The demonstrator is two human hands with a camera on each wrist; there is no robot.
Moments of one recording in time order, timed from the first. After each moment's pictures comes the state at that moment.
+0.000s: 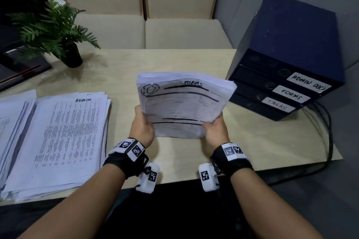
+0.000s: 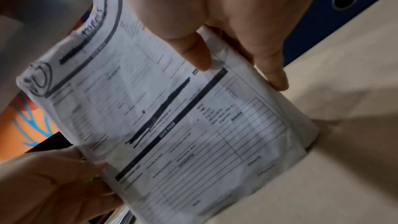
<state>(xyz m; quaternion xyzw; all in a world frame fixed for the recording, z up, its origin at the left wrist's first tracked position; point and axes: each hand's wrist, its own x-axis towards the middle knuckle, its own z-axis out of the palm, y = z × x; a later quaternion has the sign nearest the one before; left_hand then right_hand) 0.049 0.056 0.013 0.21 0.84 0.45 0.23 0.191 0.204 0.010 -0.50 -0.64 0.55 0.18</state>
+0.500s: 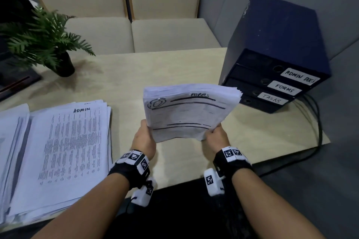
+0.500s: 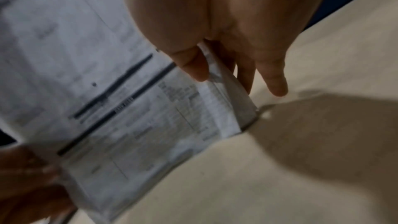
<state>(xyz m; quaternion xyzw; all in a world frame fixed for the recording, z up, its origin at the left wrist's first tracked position) 0.034 0.029 -0.016 0.27 0.85 0.35 0.27 0.195 0.186 -0.003 -0.57 -0.68 0.45 0.07</state>
